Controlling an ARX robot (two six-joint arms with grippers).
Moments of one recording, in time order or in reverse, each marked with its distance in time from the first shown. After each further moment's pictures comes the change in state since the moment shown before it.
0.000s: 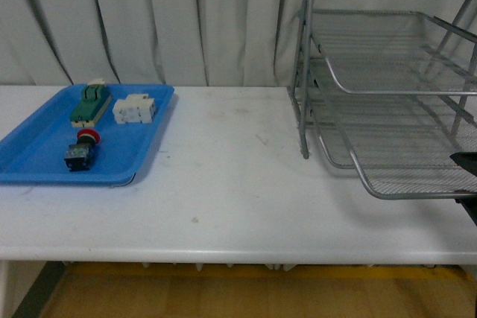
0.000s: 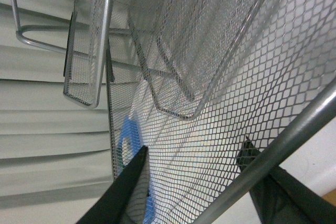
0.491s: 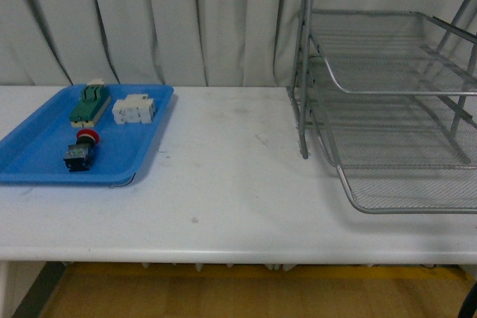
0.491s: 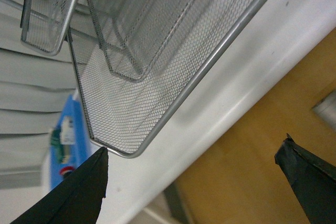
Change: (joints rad) left arm 0.000 0.000 0.000 0.000 0.000 0.000; right arm 0.110 -0.492 -0.253 -0.387 0.210 -0.219
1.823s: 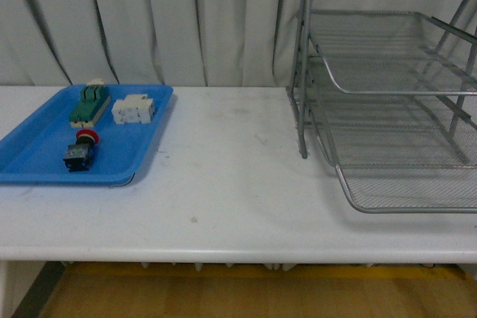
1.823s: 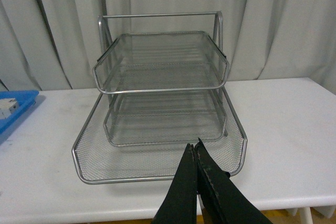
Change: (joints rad) left arm -0.001 0.000 0.000 0.000 0.000 0.000; right arm -0.097 -1.136 -0.163 -0.515 0.009 -0.973
